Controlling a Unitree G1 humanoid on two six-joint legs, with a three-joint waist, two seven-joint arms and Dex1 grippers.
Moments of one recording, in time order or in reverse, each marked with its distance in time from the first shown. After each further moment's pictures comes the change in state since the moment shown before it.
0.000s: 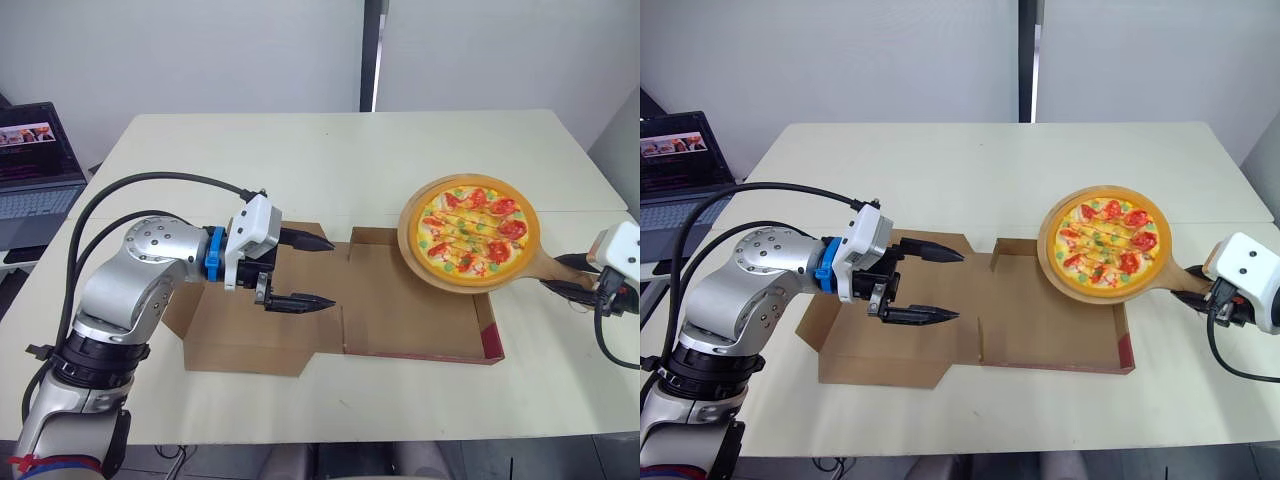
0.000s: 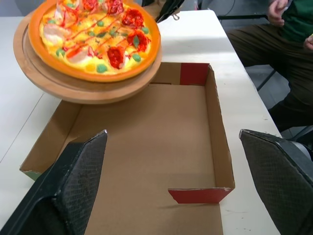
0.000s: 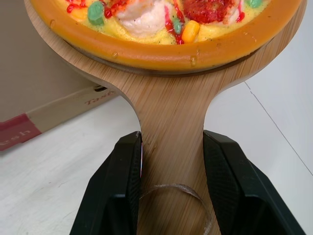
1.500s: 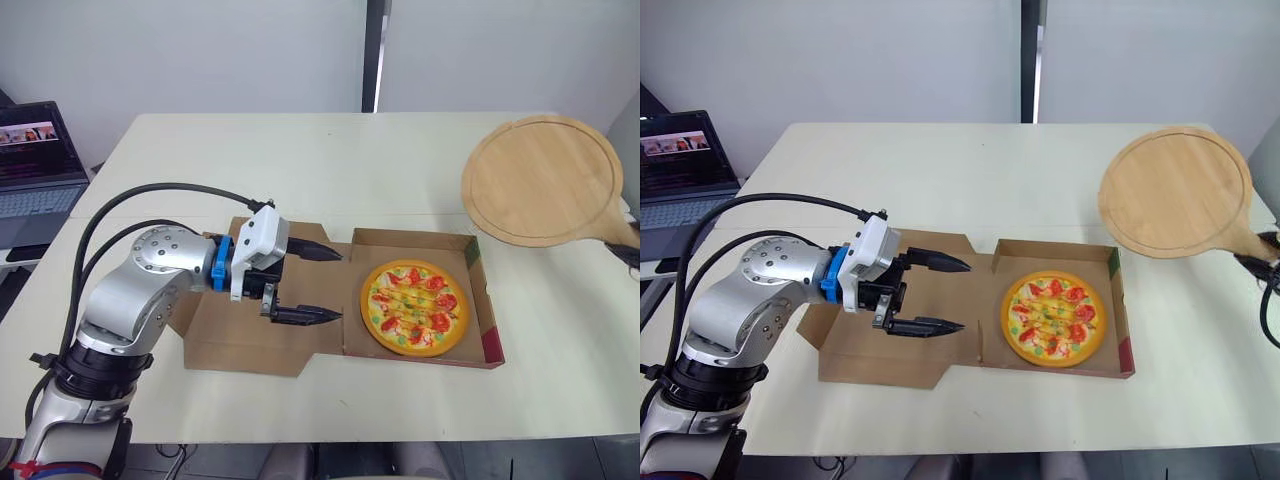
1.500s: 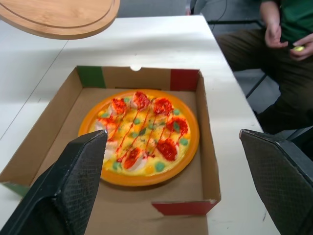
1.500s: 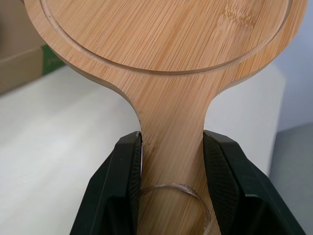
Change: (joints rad) left arm 0.034 -0.022 -0.007 -0.067 -0.034 0.044 0.031; right arm -0.020 0.099 -0.220 0.179 -0.078 -0.027 -0.008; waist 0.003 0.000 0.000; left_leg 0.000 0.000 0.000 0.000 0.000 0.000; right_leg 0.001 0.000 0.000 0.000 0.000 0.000
